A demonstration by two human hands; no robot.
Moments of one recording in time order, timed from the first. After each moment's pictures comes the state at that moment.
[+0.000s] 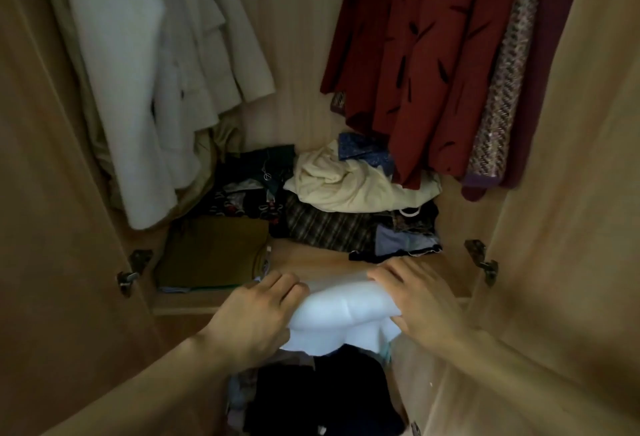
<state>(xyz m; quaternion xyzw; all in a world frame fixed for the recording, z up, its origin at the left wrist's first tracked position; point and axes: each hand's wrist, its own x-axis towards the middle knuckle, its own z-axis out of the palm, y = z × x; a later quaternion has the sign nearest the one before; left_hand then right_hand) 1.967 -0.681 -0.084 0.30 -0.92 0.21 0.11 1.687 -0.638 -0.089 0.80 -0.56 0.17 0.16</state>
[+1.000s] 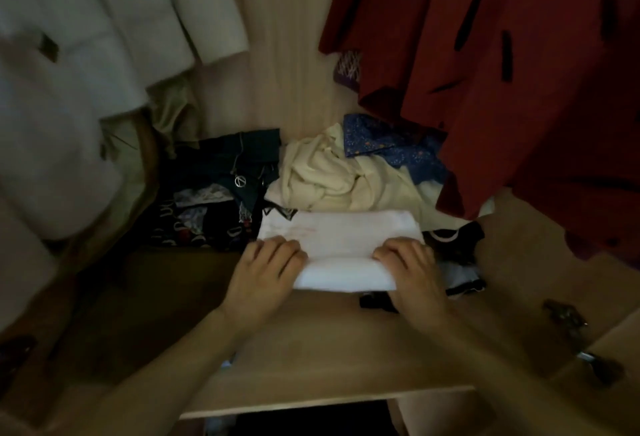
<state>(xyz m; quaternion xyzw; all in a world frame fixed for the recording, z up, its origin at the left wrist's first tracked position) 1.907 -0.980 -0.156 0.29 -0.87 0.26 0.28 1.627 -0.918 -0.177 0.74 -0.55 0.32 0.20</state>
